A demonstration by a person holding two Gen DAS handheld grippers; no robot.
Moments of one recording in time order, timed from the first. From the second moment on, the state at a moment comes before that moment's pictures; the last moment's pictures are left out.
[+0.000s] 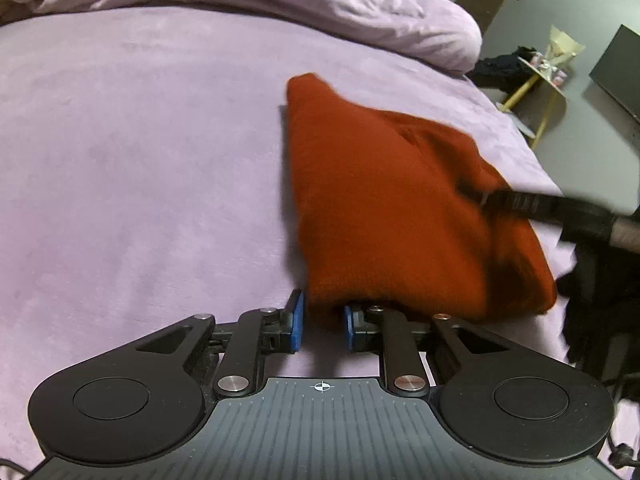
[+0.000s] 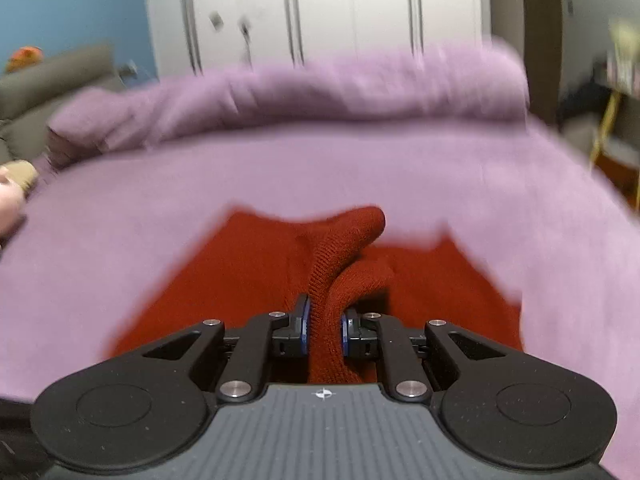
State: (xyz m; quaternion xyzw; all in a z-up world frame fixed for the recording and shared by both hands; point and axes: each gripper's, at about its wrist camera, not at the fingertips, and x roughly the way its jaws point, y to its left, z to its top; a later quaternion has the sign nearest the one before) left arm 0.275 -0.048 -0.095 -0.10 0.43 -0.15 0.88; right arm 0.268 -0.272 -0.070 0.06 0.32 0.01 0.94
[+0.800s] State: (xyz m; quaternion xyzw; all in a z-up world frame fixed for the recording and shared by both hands) left arm 0.252 -0.071 -0.081 -0.03 0.39 -0.13 0.91; right arm 0.264 -0.284 -0.047 -0.05 0.26 -0.05 0.96
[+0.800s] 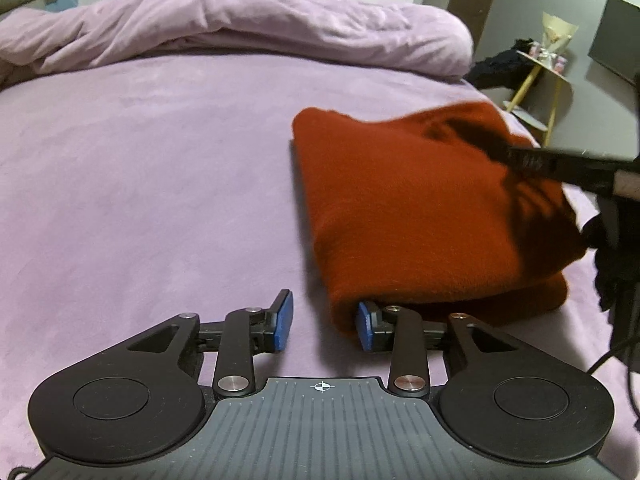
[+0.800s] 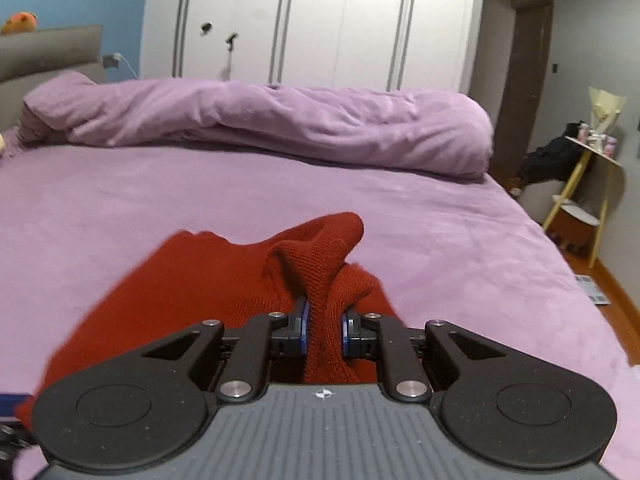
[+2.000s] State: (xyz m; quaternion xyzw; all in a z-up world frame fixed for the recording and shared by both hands) left arm 0.265 -0.094 -0.091 -0.07 0.42 -0.10 0.90; right arm 0.133 -0.418 -0.142 0.58 0.24 -0.01 0.78
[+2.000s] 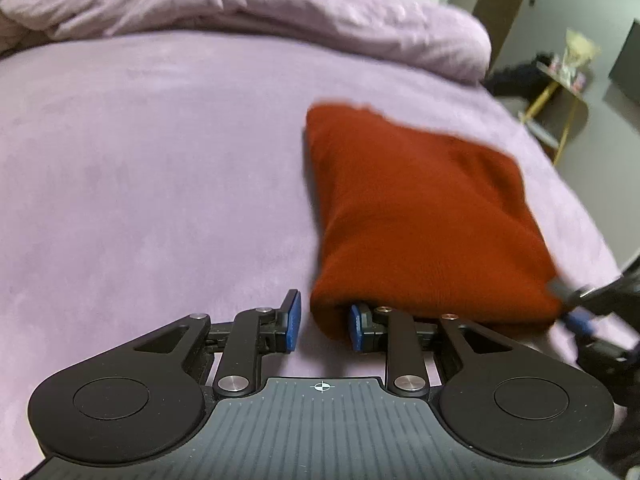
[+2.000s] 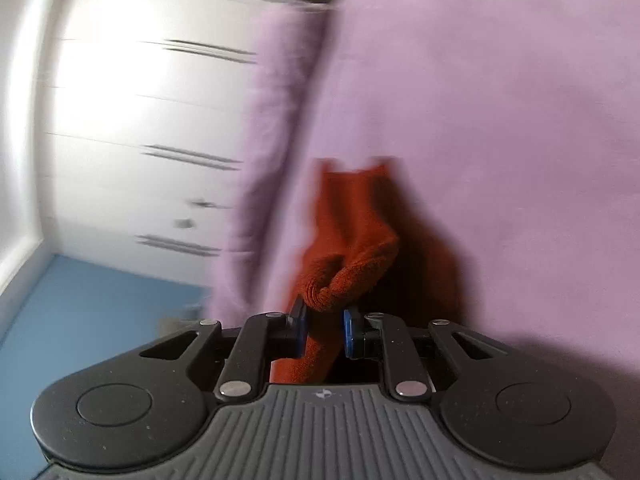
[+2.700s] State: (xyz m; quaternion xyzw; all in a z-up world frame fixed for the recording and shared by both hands) left arm 0.375 -0.138 -0.060 -0.07 0.38 -0.07 0.92; right arm 0.306 -0.359 -0.076 0.20 0.34 -0.01 0.92
